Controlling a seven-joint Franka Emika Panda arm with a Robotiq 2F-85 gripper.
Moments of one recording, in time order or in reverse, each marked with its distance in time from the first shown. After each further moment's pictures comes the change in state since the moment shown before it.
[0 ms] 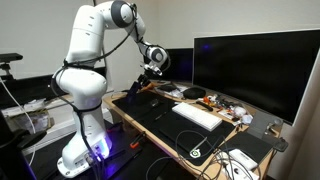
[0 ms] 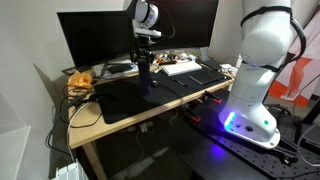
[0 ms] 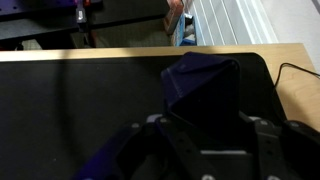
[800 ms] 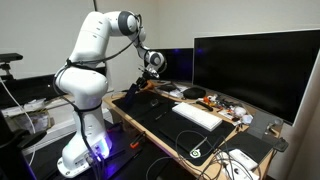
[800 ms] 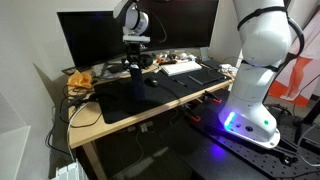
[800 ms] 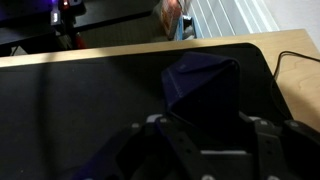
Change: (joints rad) arm 0.059 0.143 0.016 0.137 0.004 -0.020 0.140
